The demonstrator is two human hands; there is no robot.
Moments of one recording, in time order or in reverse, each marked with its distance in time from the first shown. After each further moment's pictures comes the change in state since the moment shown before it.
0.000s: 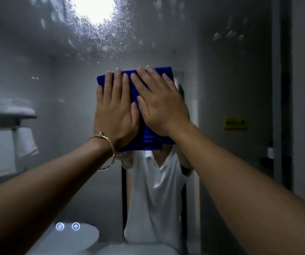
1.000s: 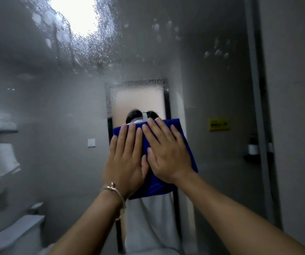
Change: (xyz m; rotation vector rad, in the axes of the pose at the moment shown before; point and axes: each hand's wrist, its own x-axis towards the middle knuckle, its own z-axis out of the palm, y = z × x) left_hand -0.080 -0.007 0.003 0.055 -0.044 0.193; right_hand -0.076 -0.048 0.016 0.010 -0.038 0.146
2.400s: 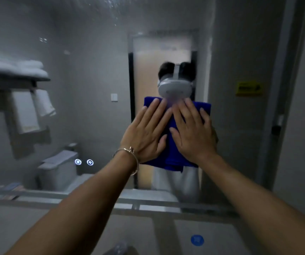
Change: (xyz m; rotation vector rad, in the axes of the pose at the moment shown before) left_hand -0.040 0.072 0.013 0.096 -0.216 0.219; right_hand -0.097 0.063 0.003 -0.037 -0.123 -0.030
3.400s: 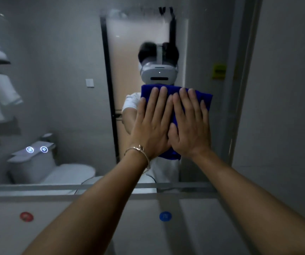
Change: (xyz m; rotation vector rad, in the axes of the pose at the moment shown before) left_hand 0.034 0.120 0.026 -0.021 0.118 -0.144; right_hand -0.067 0.063 -0.002 0.104 0.088 0.123
